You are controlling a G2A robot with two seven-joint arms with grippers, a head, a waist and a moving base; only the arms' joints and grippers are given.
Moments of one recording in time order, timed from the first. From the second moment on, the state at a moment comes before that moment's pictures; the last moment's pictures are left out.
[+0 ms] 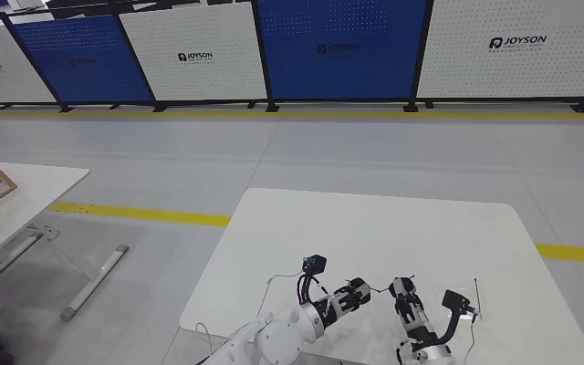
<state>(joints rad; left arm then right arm) 1.47 -1.22 -0.93 -1.74 0.20 0.04 -0.21 -1.72 -1.31 1.21 -1.69 -0.53 -0.15 -0.11</state>
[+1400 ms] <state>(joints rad) 1.47 -1.22 -0.93 -1.74 0.20 0.04 -0.21 -1.72 -1.32 1.22 -1.69 -0.52 -0.17 -0.11</state>
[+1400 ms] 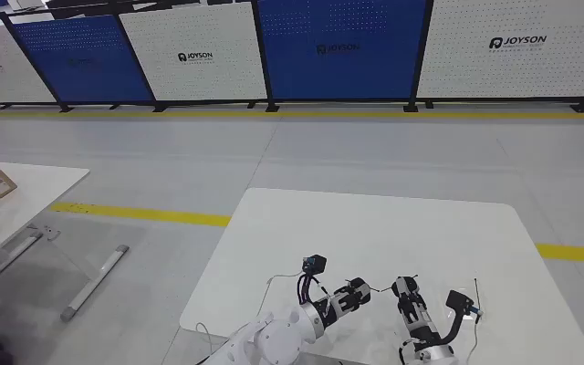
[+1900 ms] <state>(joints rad) 1.47 -1.22 -0.93 -1.74 0.20 0.04 -0.21 -1.71 -1.32 1.20 -1.68 -0.53 -0.16 -0.10</state>
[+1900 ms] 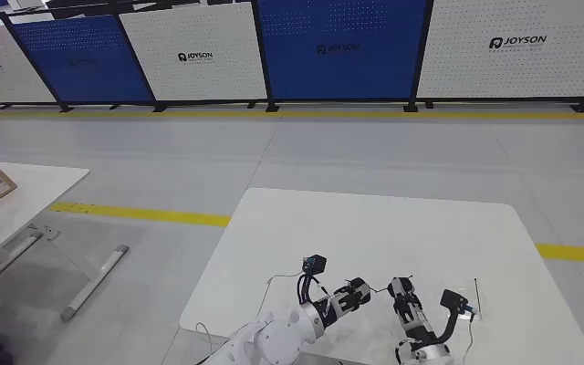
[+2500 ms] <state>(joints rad) 1.47 -1.22 -0.93 -1.74 0.20 0.04 -0.21 -1.72 -1.32 1.21 -1.68 -0.52 -0.18 -0.11</state>
